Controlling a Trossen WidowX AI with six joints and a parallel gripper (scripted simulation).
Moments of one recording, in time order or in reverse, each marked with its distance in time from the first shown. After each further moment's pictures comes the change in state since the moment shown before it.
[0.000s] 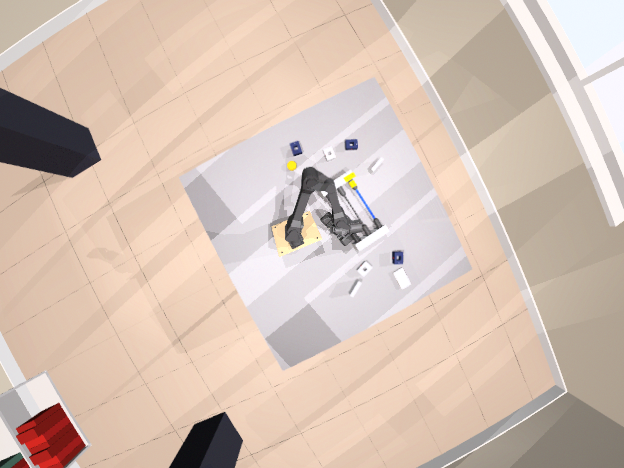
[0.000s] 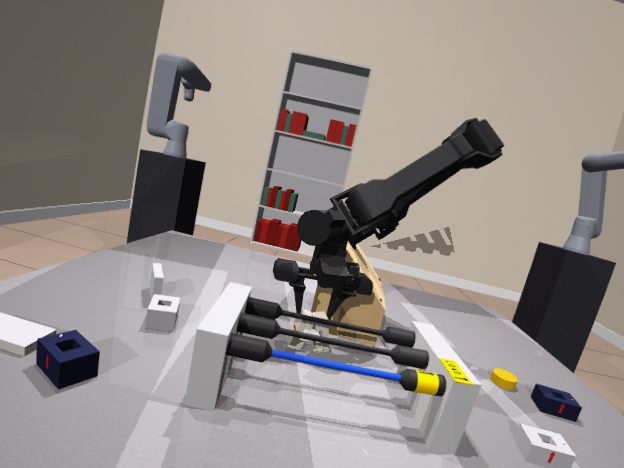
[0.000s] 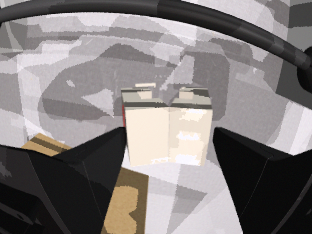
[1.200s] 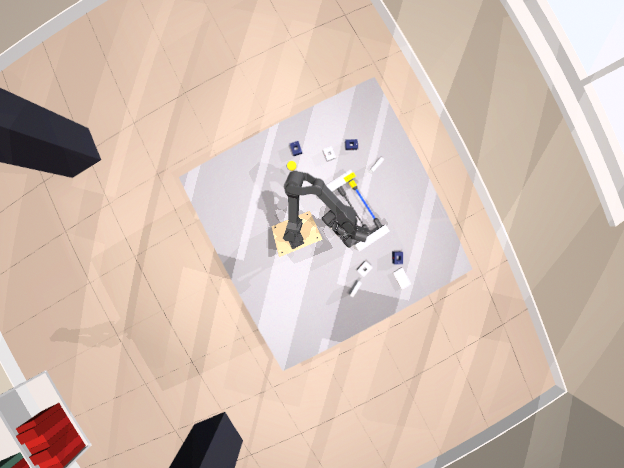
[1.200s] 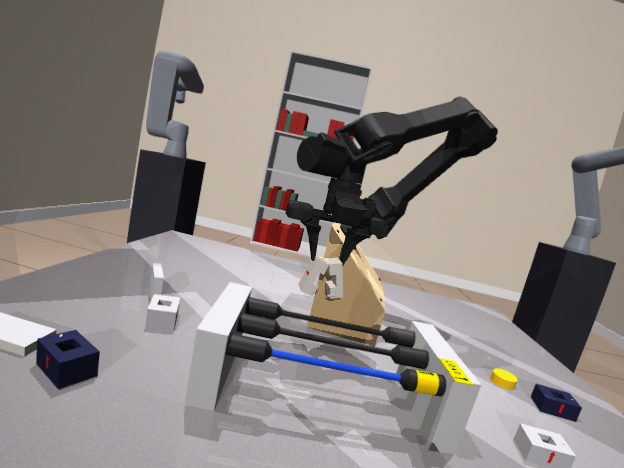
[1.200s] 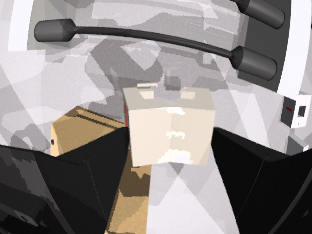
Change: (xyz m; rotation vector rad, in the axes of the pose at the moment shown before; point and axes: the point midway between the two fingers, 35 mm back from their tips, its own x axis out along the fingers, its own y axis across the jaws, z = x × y) arm -0.115 -0.001 0.000 0.000 0.004 0.005
